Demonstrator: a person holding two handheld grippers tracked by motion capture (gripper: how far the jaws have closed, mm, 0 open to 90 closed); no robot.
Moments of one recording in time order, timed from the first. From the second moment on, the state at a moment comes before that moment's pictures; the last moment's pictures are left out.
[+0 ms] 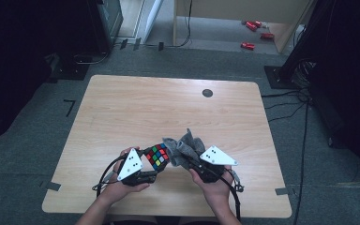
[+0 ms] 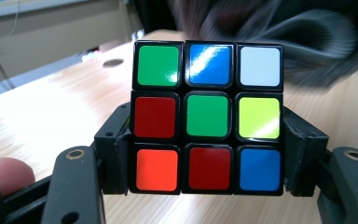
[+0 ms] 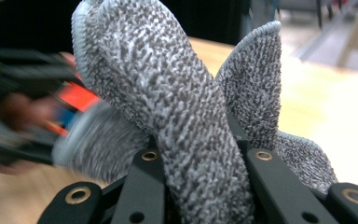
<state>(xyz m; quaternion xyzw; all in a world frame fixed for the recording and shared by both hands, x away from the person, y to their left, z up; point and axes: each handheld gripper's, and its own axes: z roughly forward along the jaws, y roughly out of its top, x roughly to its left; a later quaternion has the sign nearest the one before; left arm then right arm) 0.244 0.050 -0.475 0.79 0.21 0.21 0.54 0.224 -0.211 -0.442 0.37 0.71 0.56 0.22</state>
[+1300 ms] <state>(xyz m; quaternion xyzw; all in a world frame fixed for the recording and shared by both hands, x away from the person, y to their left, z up) 0.264 0.059 -0.479 0.78 0.30 0.21 0.50 0.240 -0.245 -0.452 0.42 0.69 0.54 0.23</state>
